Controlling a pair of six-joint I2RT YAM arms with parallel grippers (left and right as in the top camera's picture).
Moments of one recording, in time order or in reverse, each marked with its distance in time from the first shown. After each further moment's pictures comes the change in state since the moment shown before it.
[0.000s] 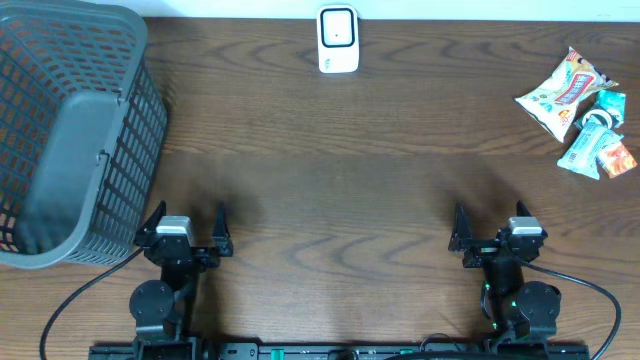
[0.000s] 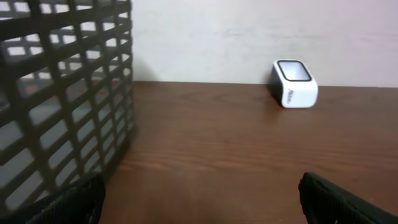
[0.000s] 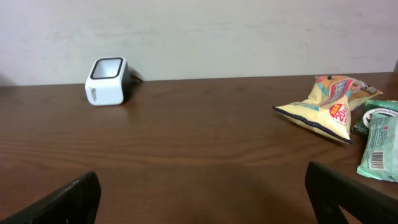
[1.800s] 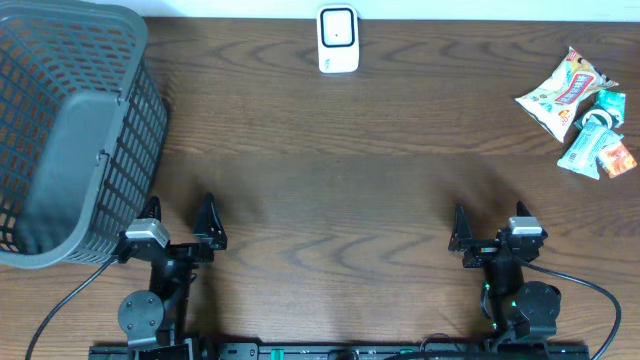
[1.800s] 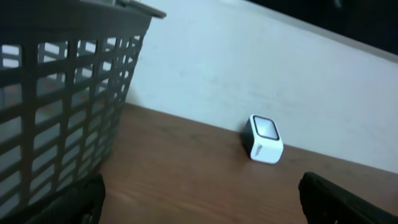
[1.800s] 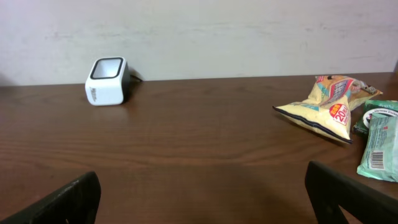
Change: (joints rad) left arm 0.086 0.002 0.034 0.130 0.087 -0.281; right arm 0.000 0.000 0.000 0.000 0.000 0.000
